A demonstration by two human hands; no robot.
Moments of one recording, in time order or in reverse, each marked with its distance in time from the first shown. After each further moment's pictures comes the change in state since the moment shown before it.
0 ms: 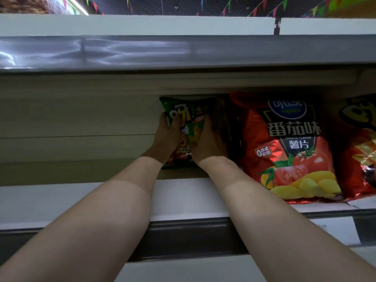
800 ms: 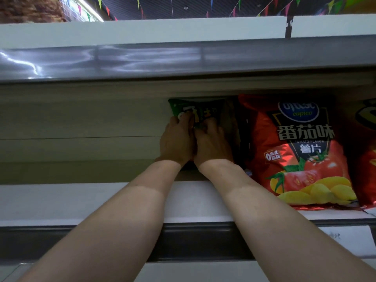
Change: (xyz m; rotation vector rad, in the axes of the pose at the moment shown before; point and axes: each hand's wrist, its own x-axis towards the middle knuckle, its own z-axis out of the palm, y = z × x) left_hand -0.016 0.005 -0.002 0.785 0.102 0.393; right_hand -0.004 -0.008 0.006 -0.413 0.032 -0.242
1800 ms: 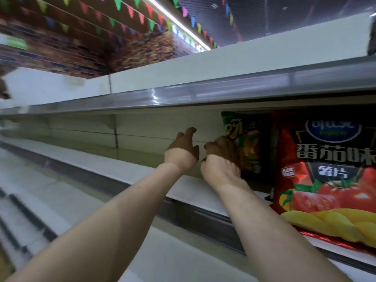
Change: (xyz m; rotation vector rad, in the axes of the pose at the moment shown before) left_hand -0.049 0.011 -0.078 0.400 0.015 -0.394; right_hand -0.040 -0.027 -0.028 0.298 -0.154 -0.246
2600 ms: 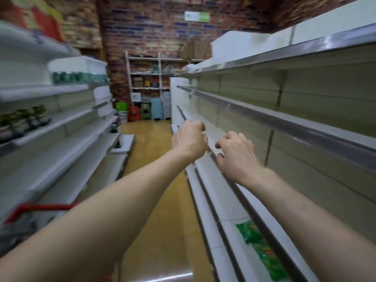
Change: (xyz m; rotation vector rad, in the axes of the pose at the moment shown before) left_hand -0.282 -0.120 -0.207 0.552 0.266 -0.730; right_hand -0.197 -0.194 0.041 0.252 -0.327 -0.904
